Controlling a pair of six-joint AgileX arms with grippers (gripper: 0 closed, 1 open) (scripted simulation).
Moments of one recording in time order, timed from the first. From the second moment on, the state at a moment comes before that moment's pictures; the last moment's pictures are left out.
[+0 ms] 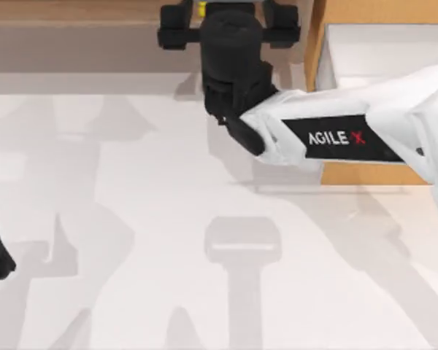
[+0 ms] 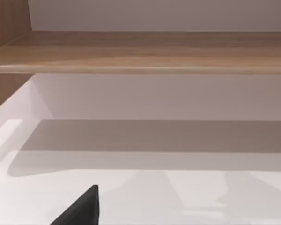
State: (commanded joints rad) left arm 0.00 0.00 0.00 0.00 0.00 0.00; right arm 0.67 2.38 1.64 0.73 0.71 0.01
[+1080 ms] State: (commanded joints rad) left arm 0.00 0.00 0.00 0.00 0.00 0.00; right arm 0.66 2.51 1.84 0.66 0.70 0.01
